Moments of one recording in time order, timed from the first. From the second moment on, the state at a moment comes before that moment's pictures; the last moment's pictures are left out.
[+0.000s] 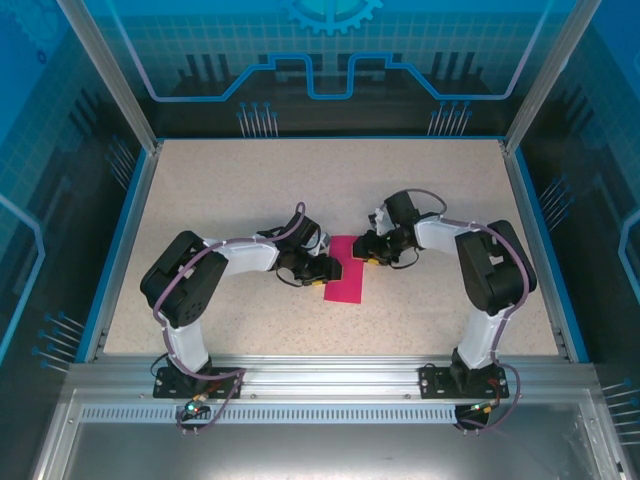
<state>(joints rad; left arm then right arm) -0.60 1.83 0.98 -0.24 0.52 -0.69 0.34 1.83 1.01 -0.35 -0.59 0.48</state>
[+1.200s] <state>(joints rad) -0.93 1.41 0.81 -0.27 0.11 -0.45 0.38 1.72 0.95 -0.41 -0.69 0.69</state>
